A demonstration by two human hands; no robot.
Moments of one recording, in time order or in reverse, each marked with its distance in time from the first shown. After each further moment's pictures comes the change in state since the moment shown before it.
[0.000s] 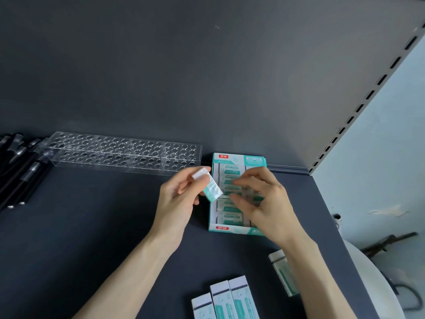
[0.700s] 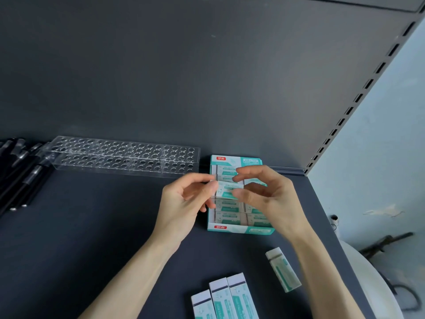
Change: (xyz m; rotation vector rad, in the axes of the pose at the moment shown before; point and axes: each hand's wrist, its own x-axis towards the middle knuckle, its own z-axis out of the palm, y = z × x) left_hand -0.007 0.001 0.001 0.079 -0.091 0.115; right_hand 0.000 -0.020 -0.020 0.617 -0.050 0.206
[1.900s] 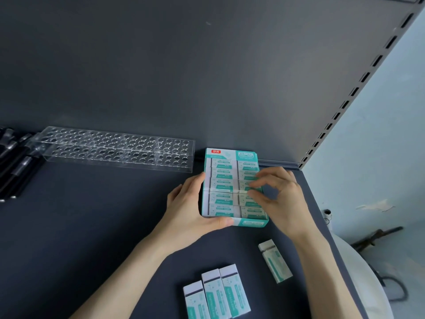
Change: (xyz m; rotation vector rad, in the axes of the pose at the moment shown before) left_hand -0.010 -0.010 0.001 0.708 -0.293 -0.001; right_hand -0.005 0.031 -0.030 -0.760 0.183 -0.129
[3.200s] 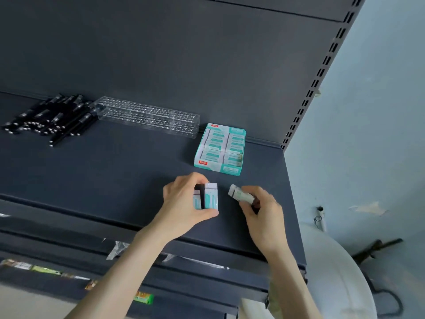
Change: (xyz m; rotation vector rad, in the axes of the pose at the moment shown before) left_hand -0.126 0.050 0.057 0.177 0.214 -0.123; right_hand -0.146 -0.011 -0.032 0.062 -0.016 0.038
